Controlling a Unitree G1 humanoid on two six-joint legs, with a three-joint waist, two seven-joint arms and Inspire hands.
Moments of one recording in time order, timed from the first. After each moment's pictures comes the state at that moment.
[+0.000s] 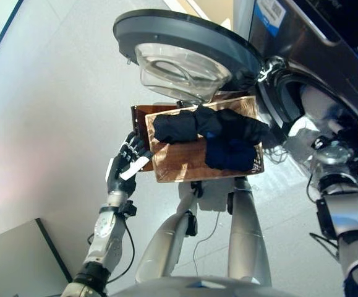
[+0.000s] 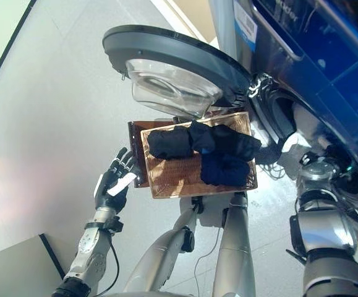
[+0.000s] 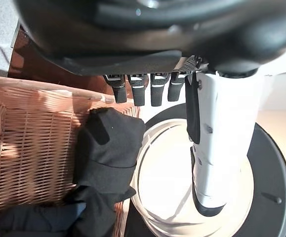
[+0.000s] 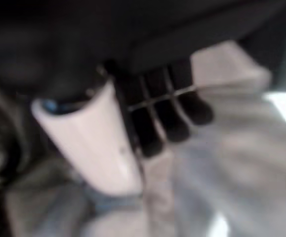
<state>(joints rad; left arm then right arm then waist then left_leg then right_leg) 0.02 0.21 -0.25 0.34 -0.68 -0.44 -0.04 -0.89 -0.74 0.12 1.39 0.29 -0.20 -0.66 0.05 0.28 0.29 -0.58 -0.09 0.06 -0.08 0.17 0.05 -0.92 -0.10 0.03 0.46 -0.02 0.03</state>
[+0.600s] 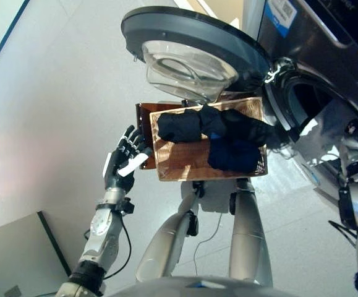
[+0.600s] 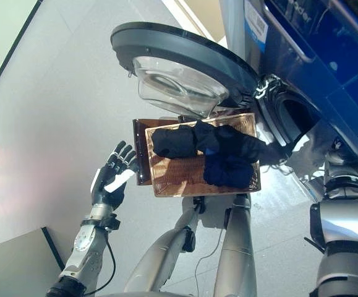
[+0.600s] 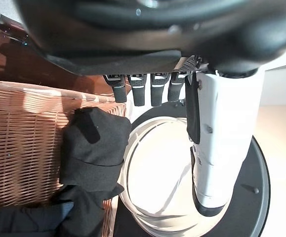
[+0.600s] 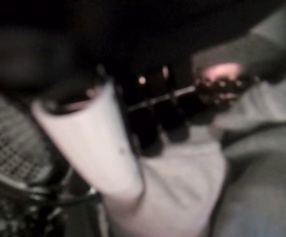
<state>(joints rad) 0.02 0.25 -0.26 0.28 -0.68 -0.44 -0.04 -0.95 -0.82 0.13 1.42 0.20 -0.17 -0.74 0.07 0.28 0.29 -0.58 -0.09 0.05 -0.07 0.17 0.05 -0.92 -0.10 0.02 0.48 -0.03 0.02</state>
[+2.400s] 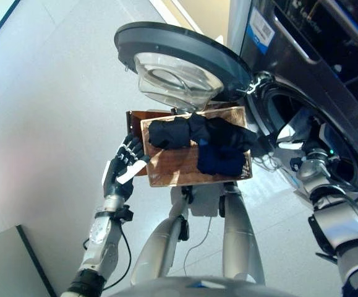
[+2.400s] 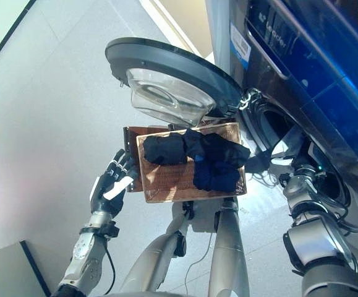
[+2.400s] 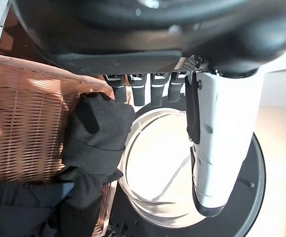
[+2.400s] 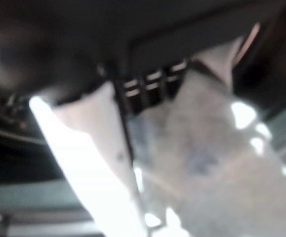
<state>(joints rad) 0.08 0.23 -0.24 0.29 -0.68 -0.44 -0.08 -0.74 -0.65 0.40 1.36 -0.05 -0.15 -0.47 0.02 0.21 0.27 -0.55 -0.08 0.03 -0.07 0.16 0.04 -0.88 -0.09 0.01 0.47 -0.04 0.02</state>
